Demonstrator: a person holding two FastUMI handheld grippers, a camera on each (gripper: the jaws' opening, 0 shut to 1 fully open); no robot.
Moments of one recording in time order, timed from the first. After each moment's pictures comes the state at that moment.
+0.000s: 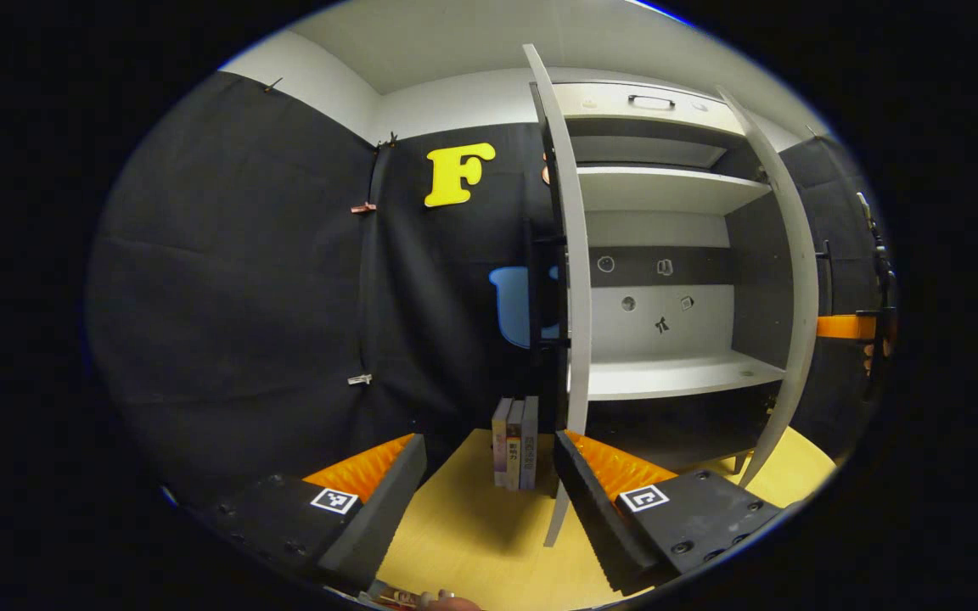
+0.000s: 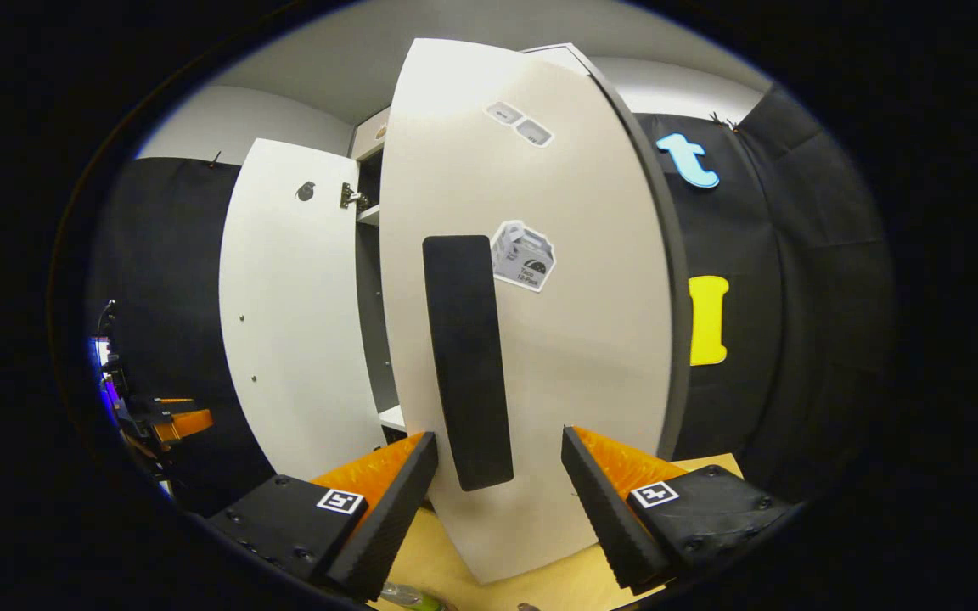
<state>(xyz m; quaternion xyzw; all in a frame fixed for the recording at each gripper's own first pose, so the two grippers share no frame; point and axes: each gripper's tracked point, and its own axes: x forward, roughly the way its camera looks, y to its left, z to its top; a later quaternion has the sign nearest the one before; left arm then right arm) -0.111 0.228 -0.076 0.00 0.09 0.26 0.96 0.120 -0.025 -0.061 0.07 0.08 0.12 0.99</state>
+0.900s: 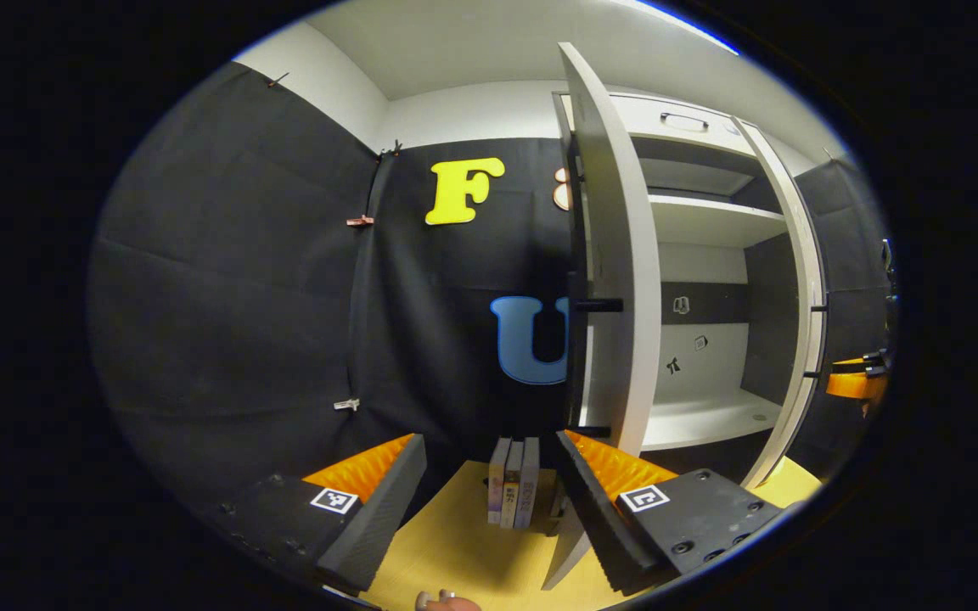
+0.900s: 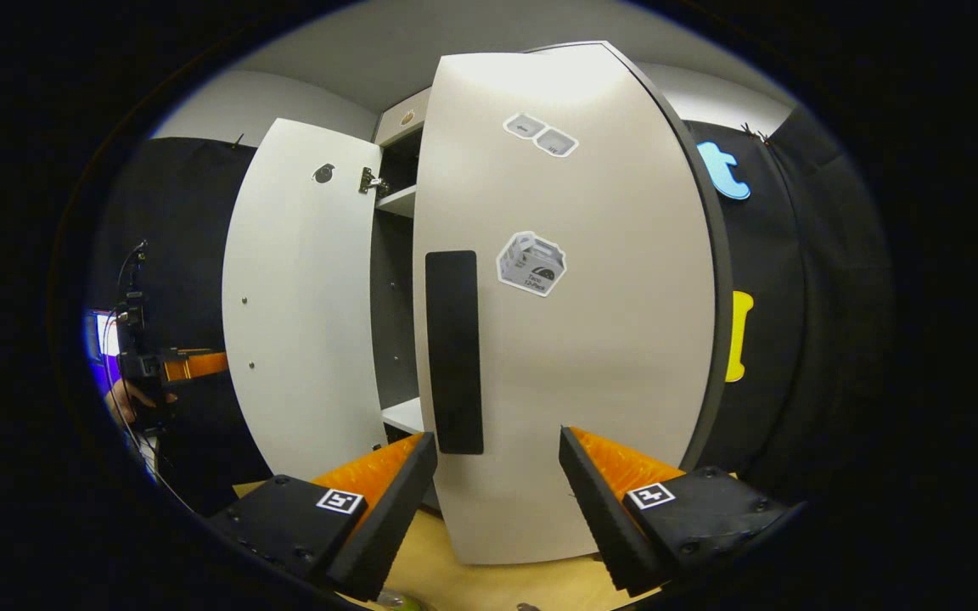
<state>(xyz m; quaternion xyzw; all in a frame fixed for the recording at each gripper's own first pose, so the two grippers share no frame) -0.029 0.267 -0.030 -0.02 0.04 0.22 0.97 0.119 -0.038 -0.066 0.02 0.08 0.11 0.99</state>
